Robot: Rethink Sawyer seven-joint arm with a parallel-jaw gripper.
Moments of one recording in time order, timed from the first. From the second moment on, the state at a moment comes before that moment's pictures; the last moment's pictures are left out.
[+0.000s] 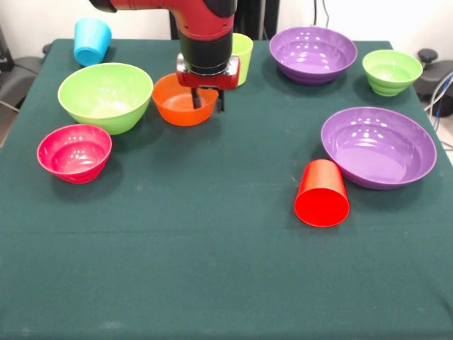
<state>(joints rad) -0.54 -0.44 0.26 1.69 -0.51 0.56 1.92</state>
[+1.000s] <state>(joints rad) -0.50 -0.47 0.22 1.69 -0.52 0.56 1.92</state>
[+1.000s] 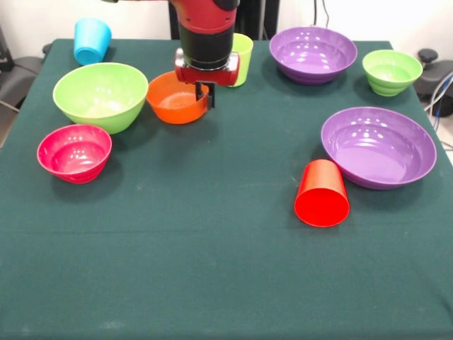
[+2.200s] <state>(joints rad) -0.37 -0.55 0.09 1.69 -0.40 0.58 1.92</state>
